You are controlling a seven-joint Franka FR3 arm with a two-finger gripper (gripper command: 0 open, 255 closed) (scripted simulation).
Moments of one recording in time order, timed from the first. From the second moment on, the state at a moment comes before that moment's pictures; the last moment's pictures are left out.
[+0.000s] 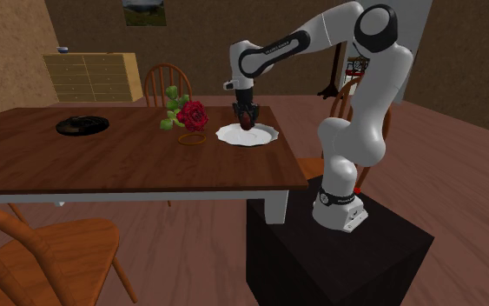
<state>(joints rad) -0.20 -0.40 -0.90 -2.27 -0.38 1.89 -1.26</state>
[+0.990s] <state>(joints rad) -0.19 -0.38 -0.91 -2.29 -0.38 1.93 -1.26</state>
